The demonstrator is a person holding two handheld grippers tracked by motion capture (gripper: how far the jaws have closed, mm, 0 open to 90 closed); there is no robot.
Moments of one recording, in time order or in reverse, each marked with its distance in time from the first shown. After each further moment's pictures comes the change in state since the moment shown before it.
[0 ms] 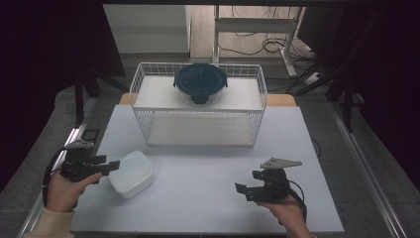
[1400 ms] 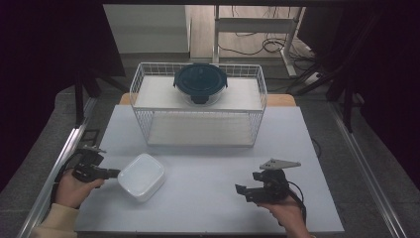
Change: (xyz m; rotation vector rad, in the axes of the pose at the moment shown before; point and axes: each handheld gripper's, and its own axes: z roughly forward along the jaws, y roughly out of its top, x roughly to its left) left arm 0.012 -0.015 0.045 0.232 -0.096 -0.001; right arm -0.003 -0.004 0.003 0.016 -0.006 0.014
